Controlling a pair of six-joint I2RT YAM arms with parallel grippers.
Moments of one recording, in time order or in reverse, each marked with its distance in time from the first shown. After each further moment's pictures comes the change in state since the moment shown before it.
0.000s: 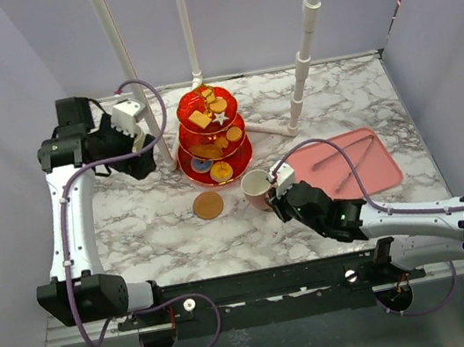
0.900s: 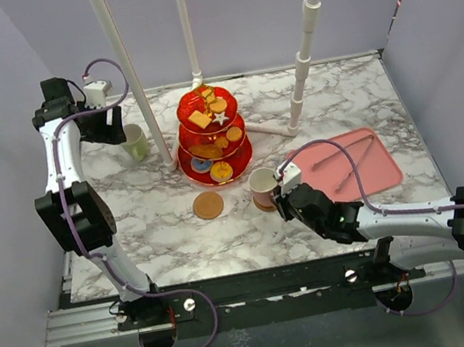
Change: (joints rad) left arm 0.243 0.528 0.278 0.199 -0.043 -0.087; right arm -0.039 0.034 -0.089 0.102 0.067 0.064
